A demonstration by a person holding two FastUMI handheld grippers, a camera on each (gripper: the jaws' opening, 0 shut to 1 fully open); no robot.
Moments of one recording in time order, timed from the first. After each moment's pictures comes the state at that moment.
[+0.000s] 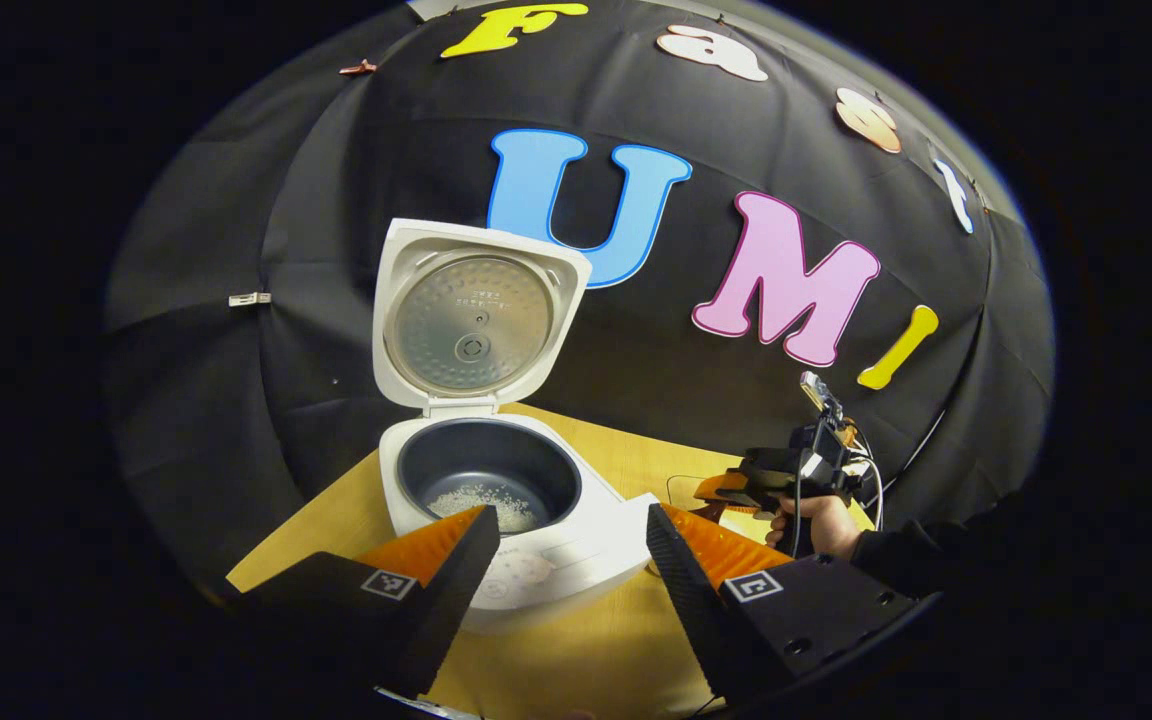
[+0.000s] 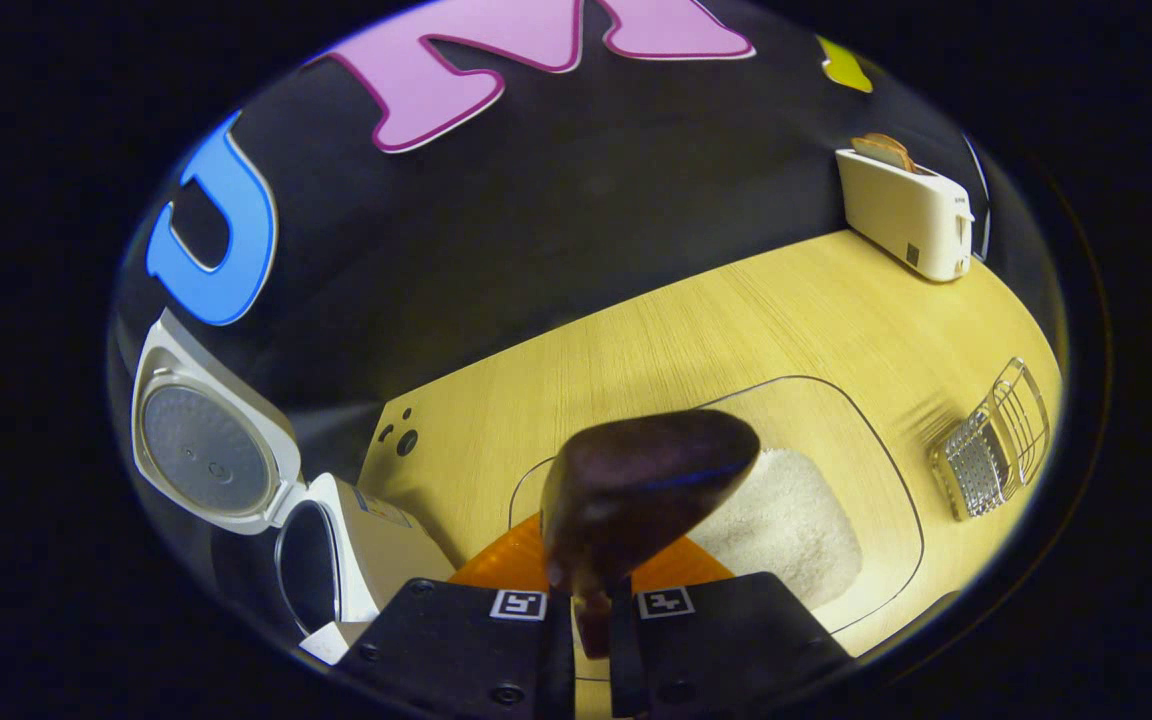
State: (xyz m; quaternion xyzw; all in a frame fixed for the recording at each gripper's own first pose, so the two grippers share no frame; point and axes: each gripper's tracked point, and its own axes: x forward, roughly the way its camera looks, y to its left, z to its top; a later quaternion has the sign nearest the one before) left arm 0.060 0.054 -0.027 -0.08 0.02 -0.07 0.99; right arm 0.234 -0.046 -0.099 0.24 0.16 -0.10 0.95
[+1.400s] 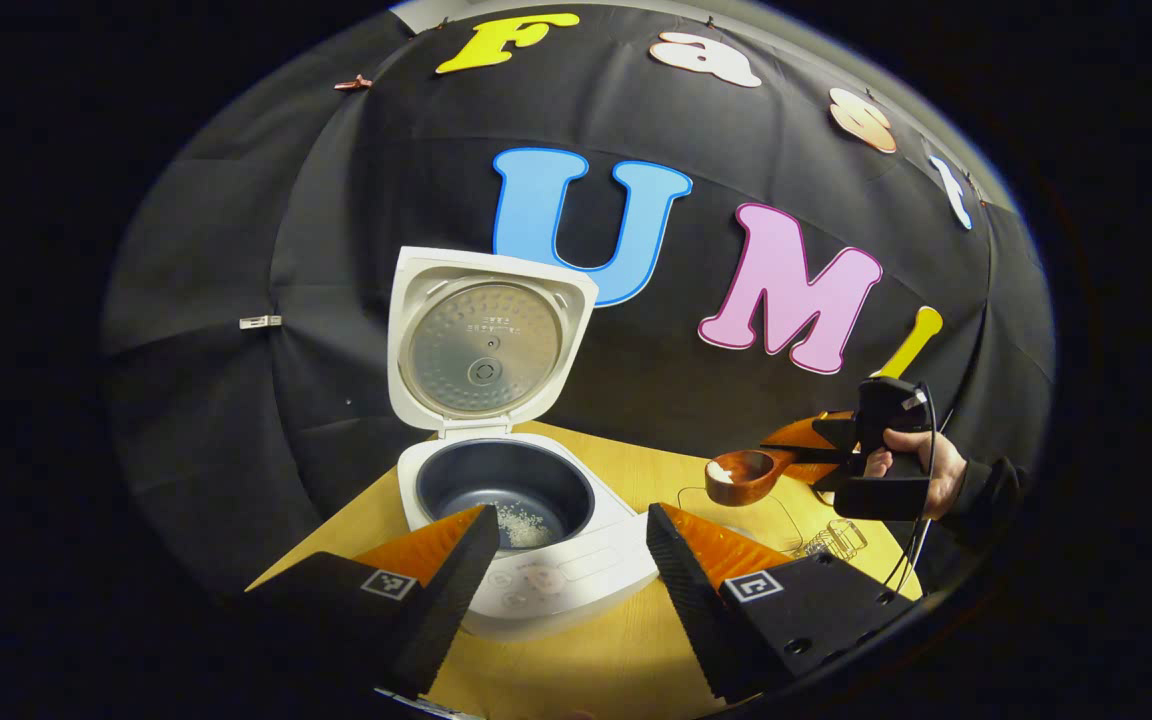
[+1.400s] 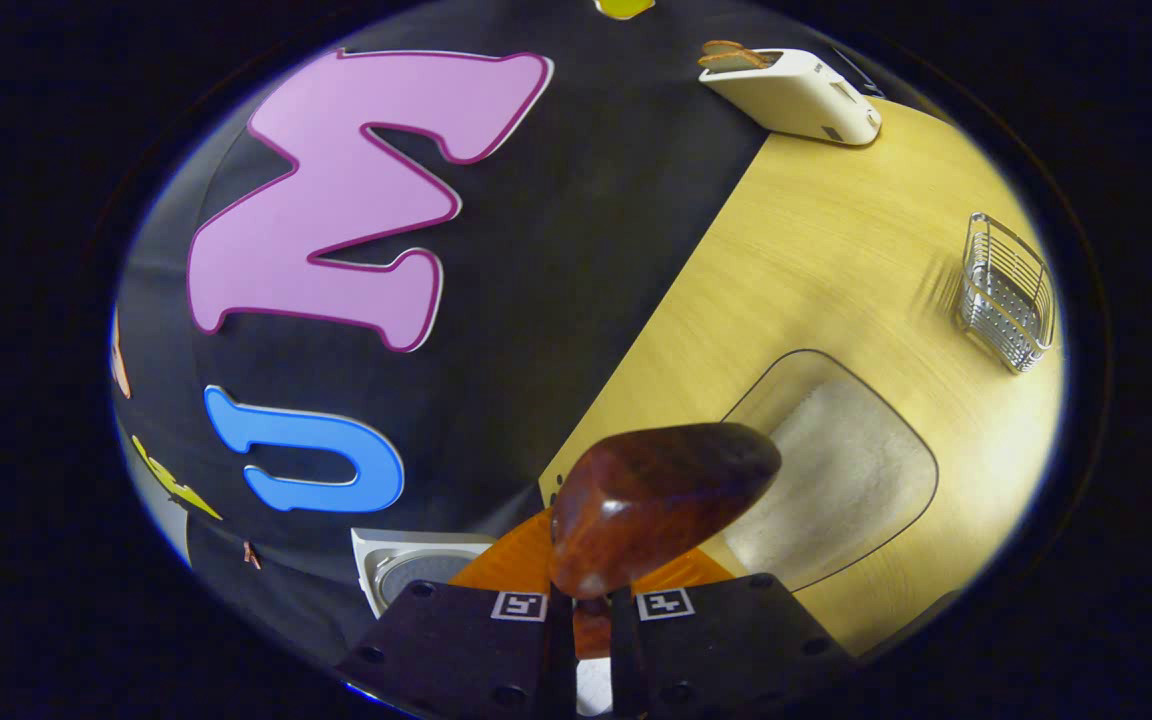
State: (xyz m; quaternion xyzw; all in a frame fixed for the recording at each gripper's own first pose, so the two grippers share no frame) left arm 0.053 0.067 -0.010 -0.07 0.00 -0.06 1.00; right arm 0.189 -0.025 0.027 0.52 0.11 0.01 0.84
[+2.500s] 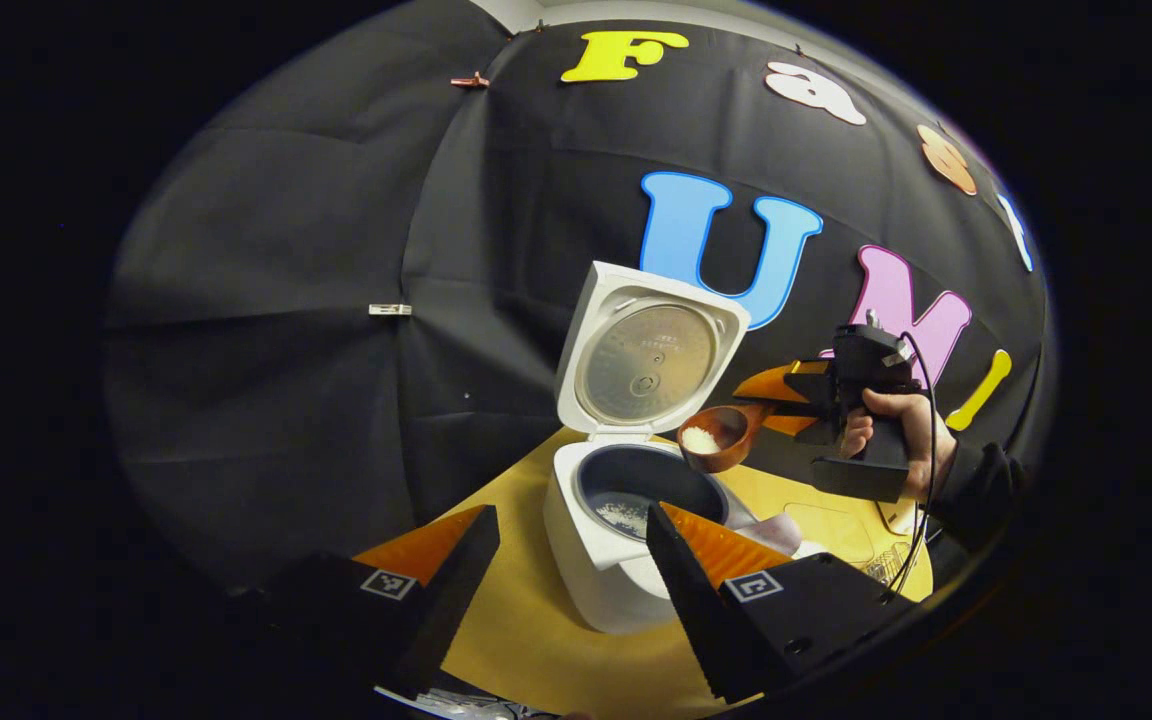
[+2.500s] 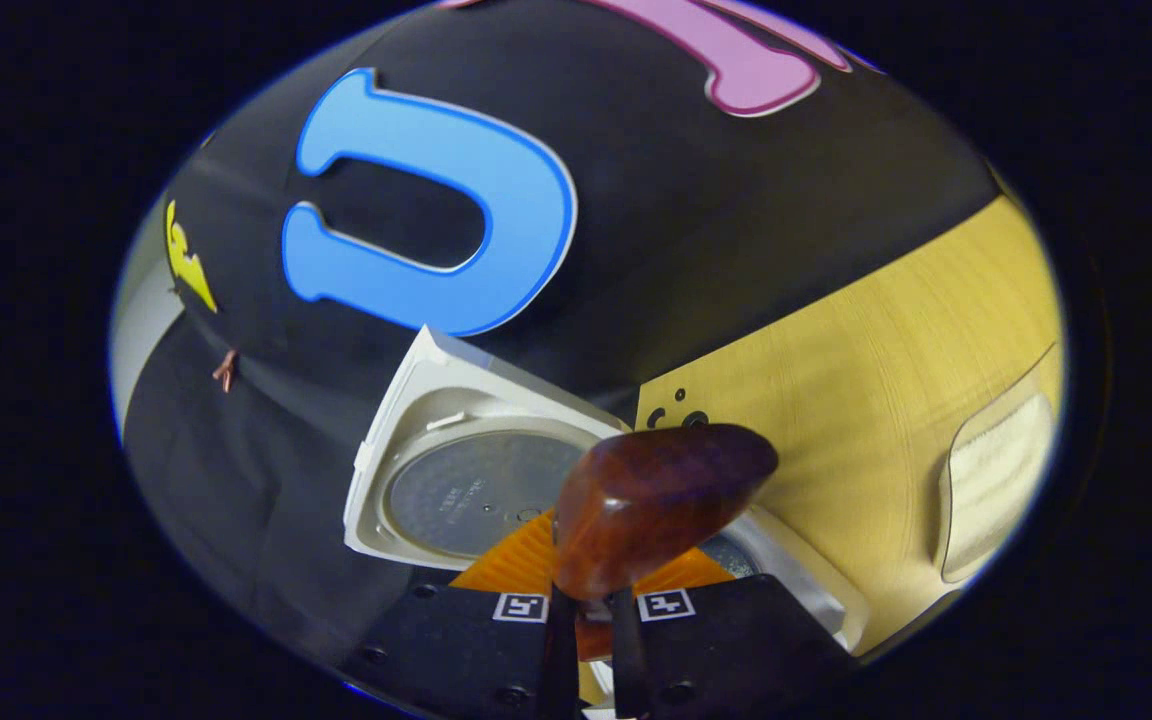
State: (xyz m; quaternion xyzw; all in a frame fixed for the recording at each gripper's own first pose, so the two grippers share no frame) left arm 0.018 0.200 -0.026 -0.12 0.00 0.07 0.99; right arm 0.264 0.220 0.048 0.29 0.14 0.16 0.93
